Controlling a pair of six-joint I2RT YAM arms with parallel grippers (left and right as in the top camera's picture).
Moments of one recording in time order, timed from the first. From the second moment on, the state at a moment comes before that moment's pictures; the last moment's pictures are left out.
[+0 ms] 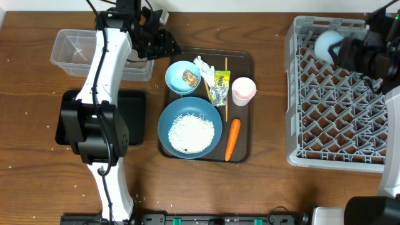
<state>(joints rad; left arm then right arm) -0.07 2.15 2.02 -1.07 0.57 -0.09 -0.23 1.56 1.64 -0.98 -0.20 0.07</state>
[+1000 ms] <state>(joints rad) -0.07 2.16 1.95 -1.07 0.51 -0.09 -0.06 1.76 1.65 -1.46 0.04 0.02</state>
